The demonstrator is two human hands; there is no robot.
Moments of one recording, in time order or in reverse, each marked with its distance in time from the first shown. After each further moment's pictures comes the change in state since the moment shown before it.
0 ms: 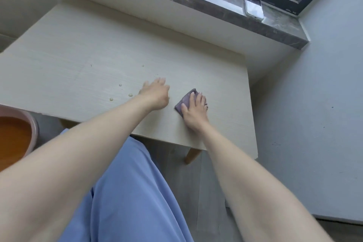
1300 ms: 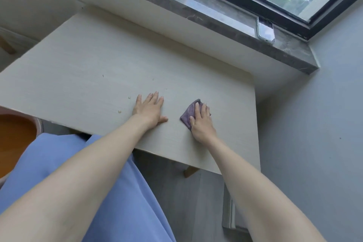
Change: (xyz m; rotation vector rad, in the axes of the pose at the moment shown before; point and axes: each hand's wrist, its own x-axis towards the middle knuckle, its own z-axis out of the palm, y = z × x) left_hand 0.009 -0.034 0.021 0.023 -0.037 -0.165; right_hand 0.023 0.006 -0.009 -0.111 0.004 -0.042
